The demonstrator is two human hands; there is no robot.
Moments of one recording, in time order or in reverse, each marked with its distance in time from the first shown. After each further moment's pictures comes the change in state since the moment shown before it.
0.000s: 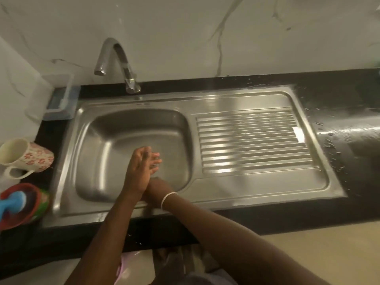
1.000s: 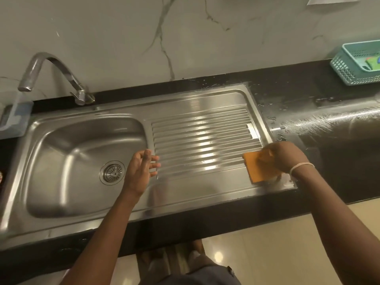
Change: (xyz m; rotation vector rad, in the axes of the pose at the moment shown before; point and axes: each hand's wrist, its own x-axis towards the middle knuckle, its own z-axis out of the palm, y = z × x) left_hand -0.033 0.010 0.143 0.178 -0.122 0.029; right_hand -0.262 0.369 -0.216 -0.223 0.435 0.581
